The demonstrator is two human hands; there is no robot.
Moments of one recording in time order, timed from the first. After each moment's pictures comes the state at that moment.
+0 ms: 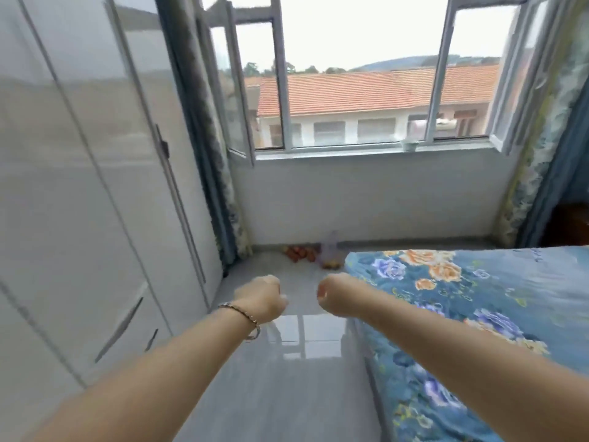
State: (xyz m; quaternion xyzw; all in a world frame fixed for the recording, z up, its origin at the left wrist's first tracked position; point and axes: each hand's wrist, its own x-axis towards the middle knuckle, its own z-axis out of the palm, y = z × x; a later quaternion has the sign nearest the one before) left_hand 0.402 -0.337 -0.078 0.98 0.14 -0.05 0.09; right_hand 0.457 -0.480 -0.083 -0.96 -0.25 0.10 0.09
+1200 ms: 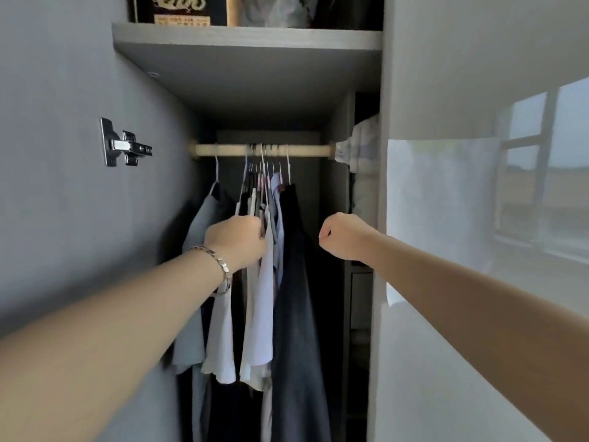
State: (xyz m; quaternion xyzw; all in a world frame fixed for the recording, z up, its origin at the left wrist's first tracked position) left_hand -0.191 0.021 0.166 0.61 0.75 0.21 -0.17; right_hand -0.024 0.093 0.174 -0.51 -0.83 0.06 0.22
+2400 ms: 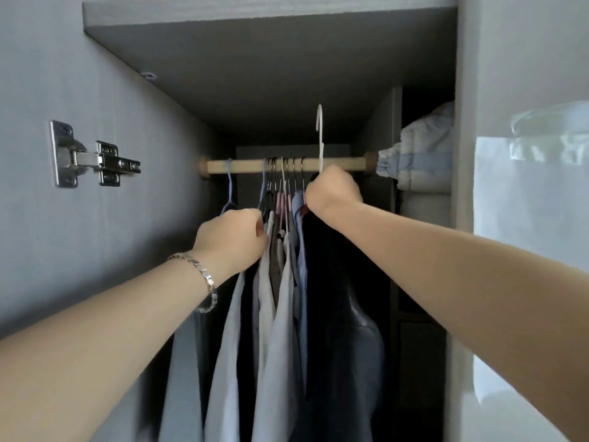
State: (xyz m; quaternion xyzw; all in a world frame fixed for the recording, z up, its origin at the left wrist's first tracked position) left_hand -0.246 0.099 0.200 0.57 0.74 0.26 -0.25; right_hand -0.125 0.178 0.252 -0.47 -0.73 0.10 0.48
